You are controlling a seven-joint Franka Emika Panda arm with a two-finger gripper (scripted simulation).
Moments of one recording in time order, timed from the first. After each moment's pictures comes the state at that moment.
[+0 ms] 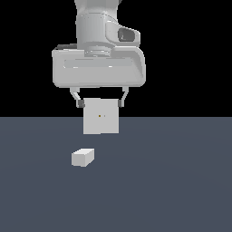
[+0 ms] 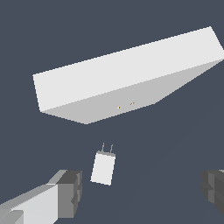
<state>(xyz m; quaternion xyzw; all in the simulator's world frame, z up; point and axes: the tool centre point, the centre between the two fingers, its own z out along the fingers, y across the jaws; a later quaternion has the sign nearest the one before) -0.029 0.036 0.129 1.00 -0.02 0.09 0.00</state>
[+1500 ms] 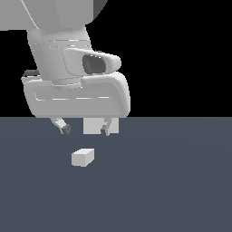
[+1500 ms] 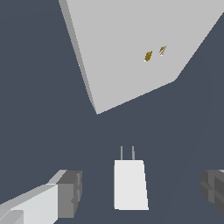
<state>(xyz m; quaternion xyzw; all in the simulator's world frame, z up) -0.048 0.067 0.069 0.97 -0.11 0.23 0.03</state>
